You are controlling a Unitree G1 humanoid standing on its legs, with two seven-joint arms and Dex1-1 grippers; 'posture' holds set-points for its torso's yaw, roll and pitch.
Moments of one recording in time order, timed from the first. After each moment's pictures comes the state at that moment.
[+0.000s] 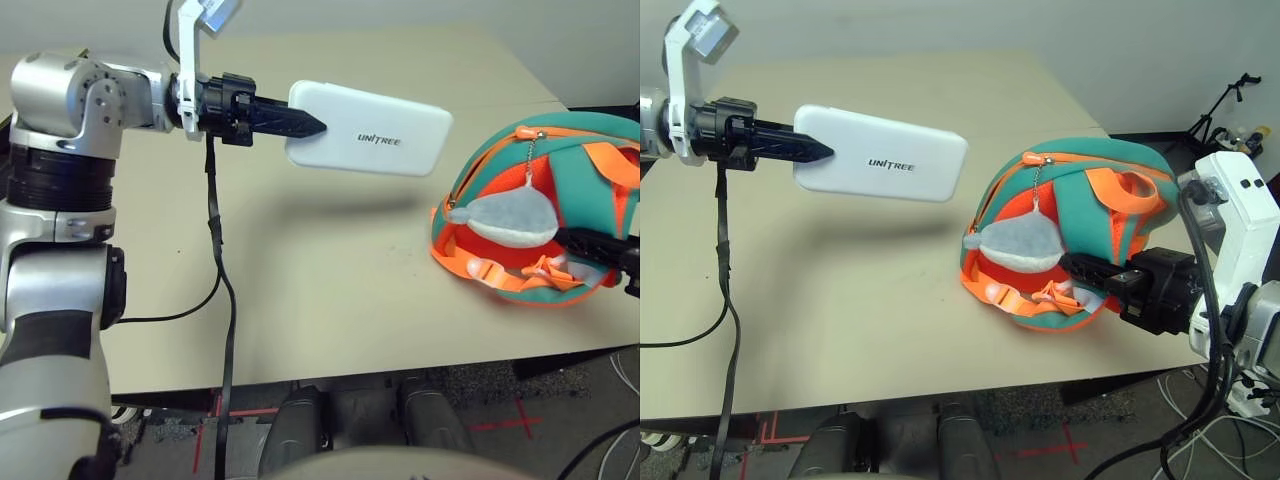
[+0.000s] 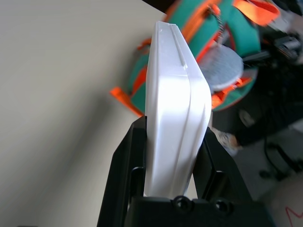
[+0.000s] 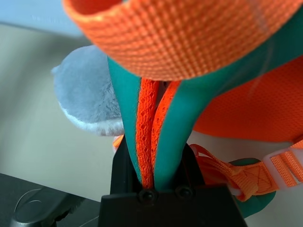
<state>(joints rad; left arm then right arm) -1.21 0.77 -0.22 0.26 -0.61 1.10 -1.32 0.32 -1.32 -0.84 -0.55 1.95 1.04 -0.09</state>
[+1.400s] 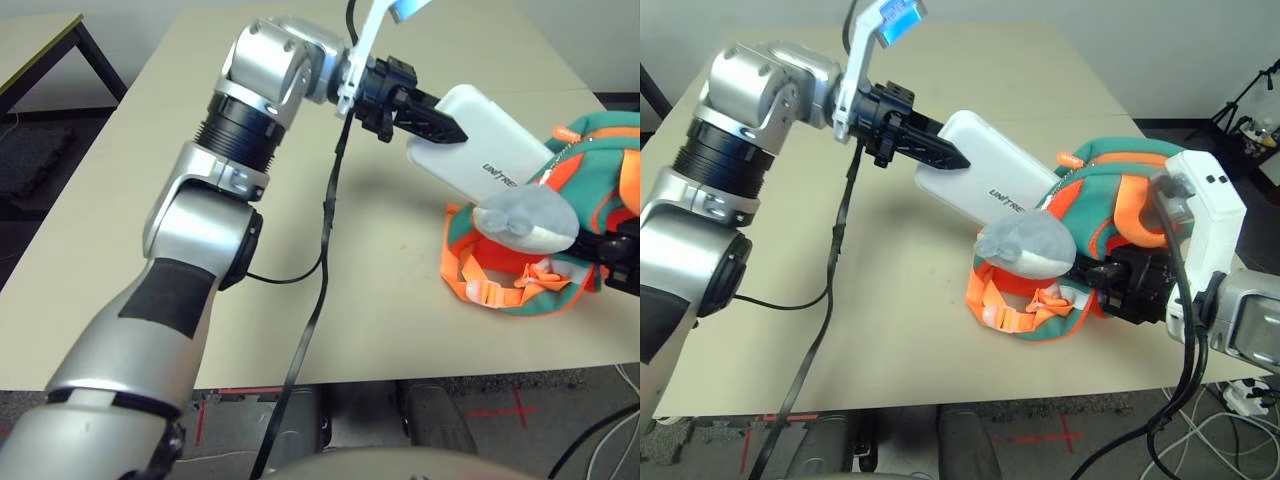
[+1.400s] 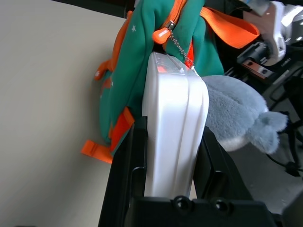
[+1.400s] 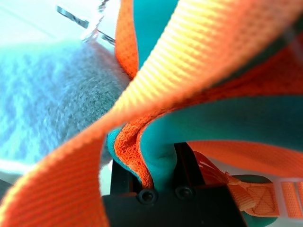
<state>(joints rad) -1.43 0.21 -0.28 0.62 -0.27 0.77 -1.38 0.11 -1.33 -0.58 -0.50 1.91 1.00 -0.09</state>
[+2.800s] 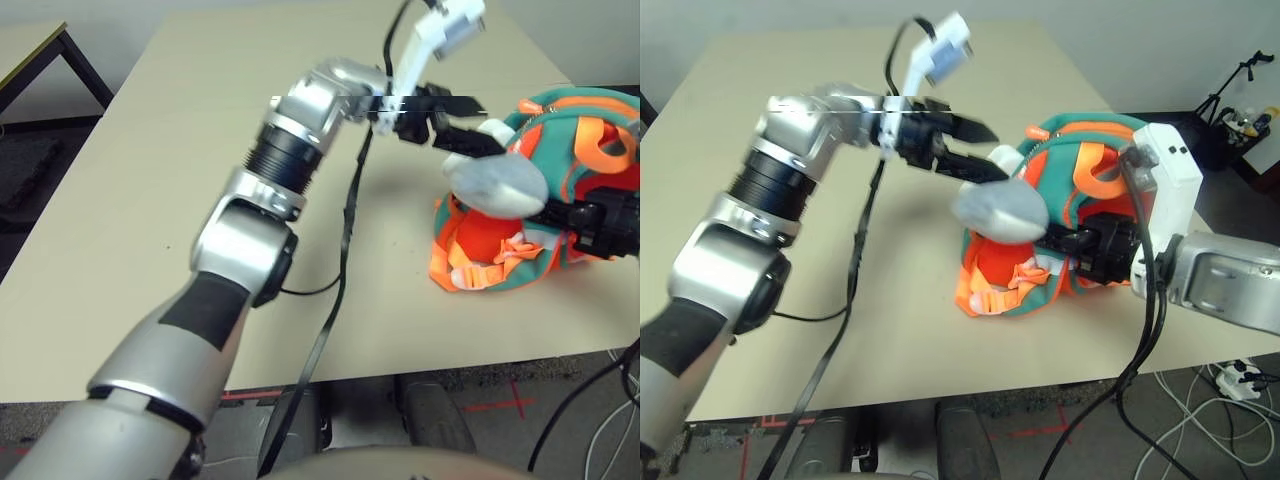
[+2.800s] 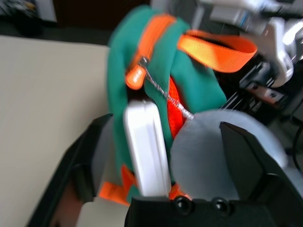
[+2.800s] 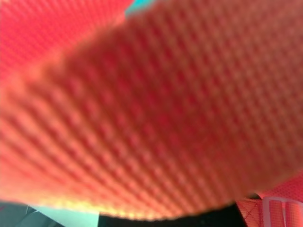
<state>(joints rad) -1.40 0.23 -0.17 0.50 -0.27 0.78 -1.26 -0.23 -1.27 -0.33 -0.35 1.75 1.06 0.04</state>
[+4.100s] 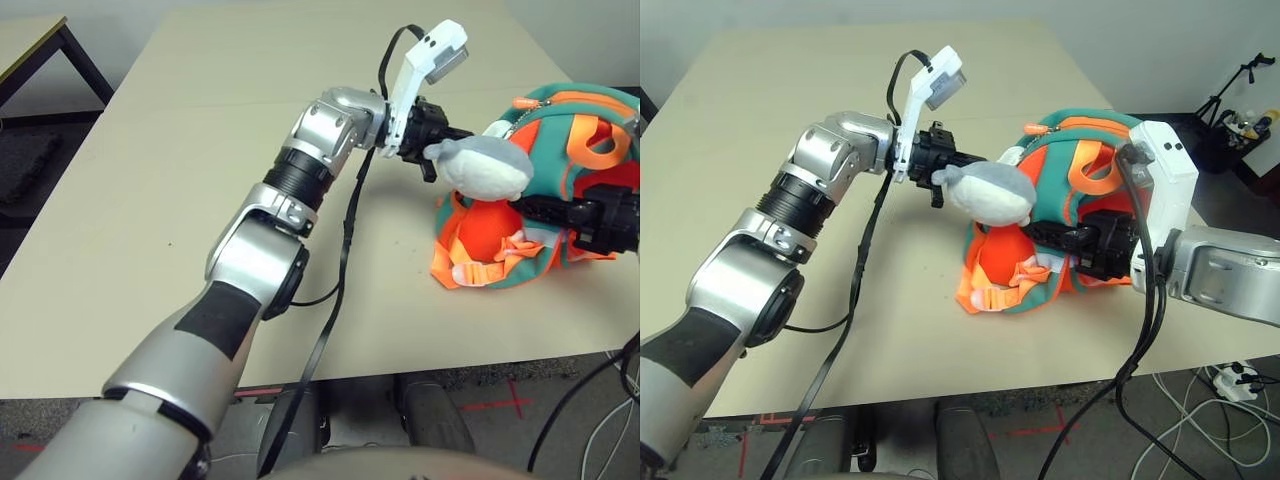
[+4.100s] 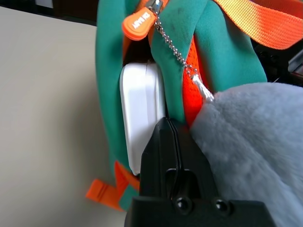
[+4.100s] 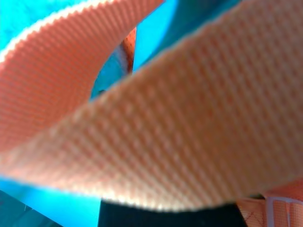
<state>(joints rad) -1.33 0.04 -0.22 0.77 -0.22 0.54 -1.15 -0.25 -1.24 -0.31 -0.37 1.73 1.08 0.02</state>
